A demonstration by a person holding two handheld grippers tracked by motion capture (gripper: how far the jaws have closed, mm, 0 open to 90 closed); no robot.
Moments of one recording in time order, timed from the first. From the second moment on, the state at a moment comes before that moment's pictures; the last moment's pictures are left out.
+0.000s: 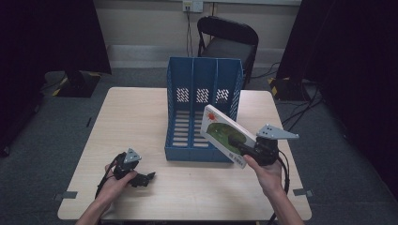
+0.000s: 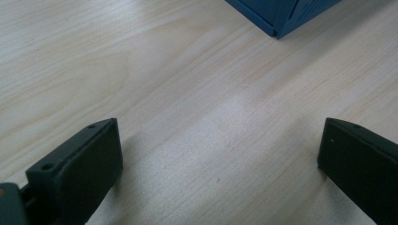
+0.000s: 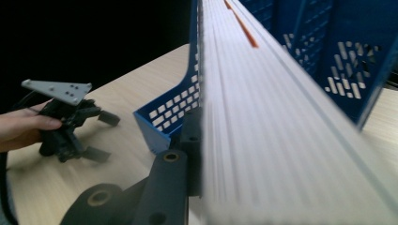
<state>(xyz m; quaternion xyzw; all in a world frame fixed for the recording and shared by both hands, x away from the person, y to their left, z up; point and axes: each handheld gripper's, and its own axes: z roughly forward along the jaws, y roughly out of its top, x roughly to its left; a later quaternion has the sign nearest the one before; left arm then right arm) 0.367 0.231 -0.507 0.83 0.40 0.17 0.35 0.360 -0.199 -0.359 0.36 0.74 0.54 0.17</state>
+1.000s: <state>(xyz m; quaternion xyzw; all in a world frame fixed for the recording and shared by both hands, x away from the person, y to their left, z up) 0.367 0.231 -0.507 0.83 0.40 0.17 0.35 0.399 -0.176 -0.361 0.44 0.70 0.50 0.25</state>
